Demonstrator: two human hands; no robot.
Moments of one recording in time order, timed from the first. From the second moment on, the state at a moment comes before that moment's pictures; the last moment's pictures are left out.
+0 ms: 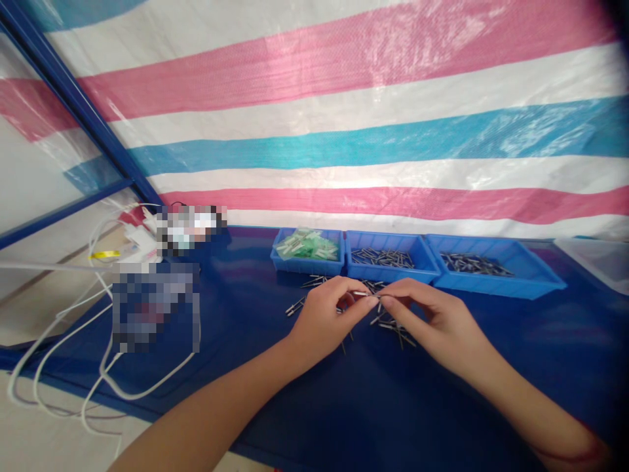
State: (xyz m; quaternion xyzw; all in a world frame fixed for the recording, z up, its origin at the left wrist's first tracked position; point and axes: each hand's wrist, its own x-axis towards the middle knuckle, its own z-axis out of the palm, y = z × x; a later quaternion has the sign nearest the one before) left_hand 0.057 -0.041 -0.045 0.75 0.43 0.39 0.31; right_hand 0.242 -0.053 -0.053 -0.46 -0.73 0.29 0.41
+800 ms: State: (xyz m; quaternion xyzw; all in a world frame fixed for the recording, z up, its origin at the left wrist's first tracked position) left_hand 0.052 -0.042 -0.055 0.90 0.42 0.10 0.03; right_hand 0.366 0.001 -0.068 -0.66 -0.67 -0.26 0.21
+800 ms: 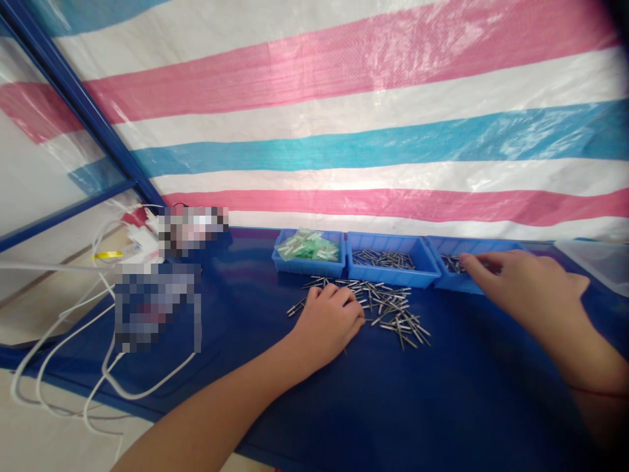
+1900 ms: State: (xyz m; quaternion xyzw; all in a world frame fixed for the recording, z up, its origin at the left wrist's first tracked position) left_hand 0.064 -0.045 -0.048 0.75 0.40 0.33 0.40; right_hand 0.235 -0.060 -0.057 -0.48 -0.70 0.28 0.45
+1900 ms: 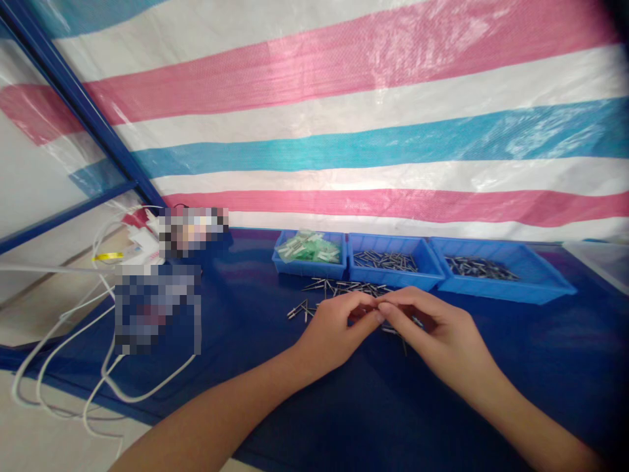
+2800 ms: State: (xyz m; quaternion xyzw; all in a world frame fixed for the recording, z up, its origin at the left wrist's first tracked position) left_hand 0.048 -0.040 -0.049 0.88 0.41 0.19 0.13; right_hand 0.344 -0.013 -0.040 -0.79 -0.57 -0.08 0.21
